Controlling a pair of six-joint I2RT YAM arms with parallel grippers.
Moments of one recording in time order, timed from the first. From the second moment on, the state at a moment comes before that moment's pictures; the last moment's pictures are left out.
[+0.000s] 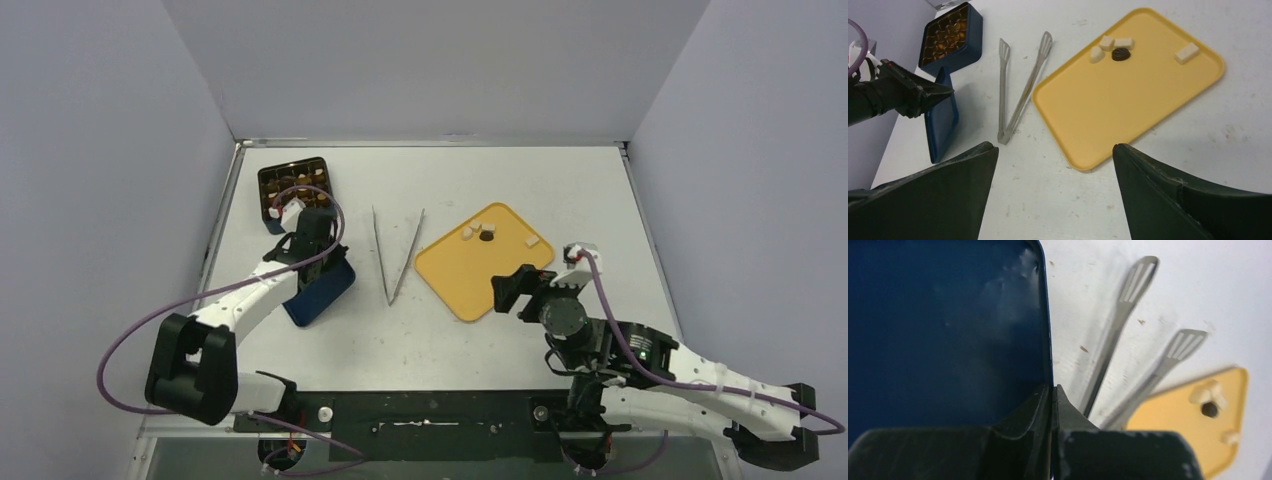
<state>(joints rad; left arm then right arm) -0.33 1.39 0.81 -0.26 -0.30 -0.97 1.21 0.58 0.78 -0.71 0.87 0.85</state>
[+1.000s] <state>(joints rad) -0.33 0.93 0.74 -0.27 0.06 -1.00 1.20 1.44 0.78 0.47 0.35 0.40</state>
